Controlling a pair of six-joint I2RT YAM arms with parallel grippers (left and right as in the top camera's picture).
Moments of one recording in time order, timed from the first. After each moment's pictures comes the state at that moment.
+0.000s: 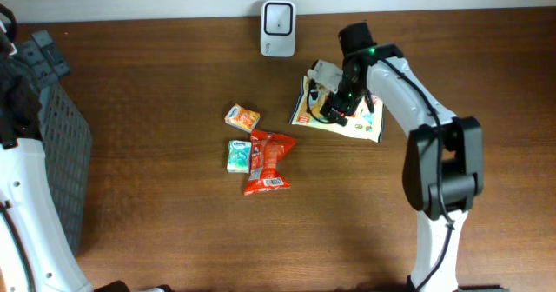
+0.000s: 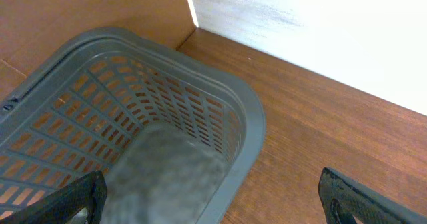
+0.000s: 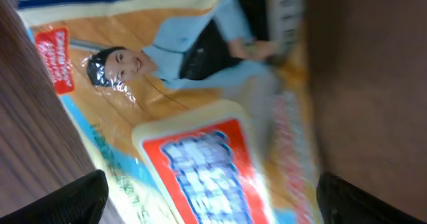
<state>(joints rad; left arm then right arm) 0.32 1.53 1.89 -0.99 -0.29 -0.07 0.22 2.22 1.78 -0.90 -0.14 -0.83</state>
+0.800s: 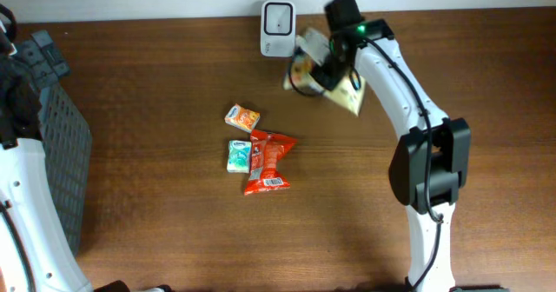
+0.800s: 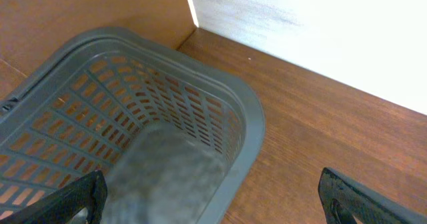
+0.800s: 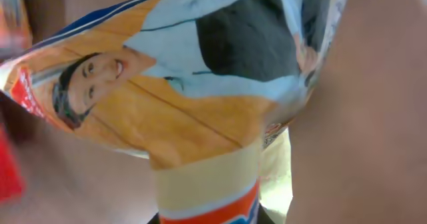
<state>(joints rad) 0.32 1.53 1.89 -0.99 -0.29 -0.07 0.29 2.29 2.13 -0.98 -0.13 -0.64</state>
